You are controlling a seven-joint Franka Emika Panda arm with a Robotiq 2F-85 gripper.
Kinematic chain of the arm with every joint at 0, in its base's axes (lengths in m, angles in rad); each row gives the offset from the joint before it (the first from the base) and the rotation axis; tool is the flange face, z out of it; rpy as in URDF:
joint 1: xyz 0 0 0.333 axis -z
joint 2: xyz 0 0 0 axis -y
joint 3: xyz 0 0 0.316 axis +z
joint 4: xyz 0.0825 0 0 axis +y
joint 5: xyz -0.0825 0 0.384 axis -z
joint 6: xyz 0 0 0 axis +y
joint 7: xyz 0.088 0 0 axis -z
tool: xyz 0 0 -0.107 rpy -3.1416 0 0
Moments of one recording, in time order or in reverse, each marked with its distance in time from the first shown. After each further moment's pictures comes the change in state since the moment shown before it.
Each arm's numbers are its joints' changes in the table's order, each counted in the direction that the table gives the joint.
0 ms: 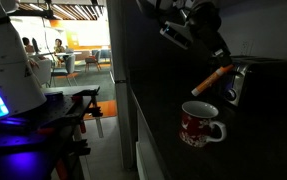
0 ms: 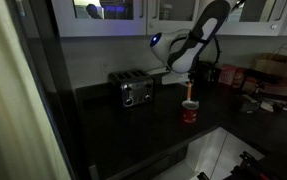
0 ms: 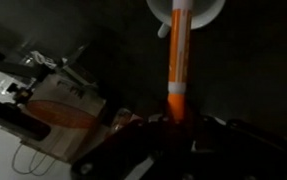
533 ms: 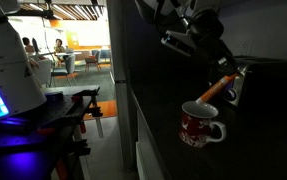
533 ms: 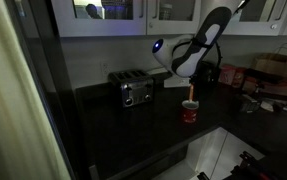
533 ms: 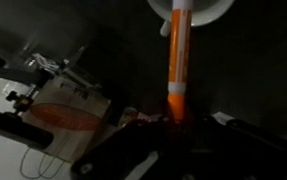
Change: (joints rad) arm 0.078 -0.039 0.056 -0.006 0.089 0.000 0.116
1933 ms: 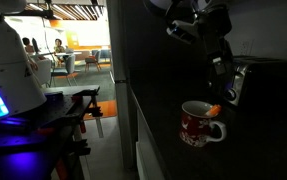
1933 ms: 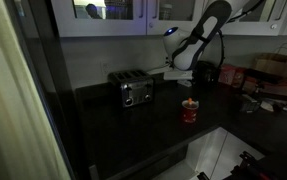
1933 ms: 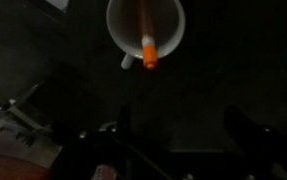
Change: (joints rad) arm 0.154 0.023 0.082 -0.002 -0.351 -0.233 -0.419
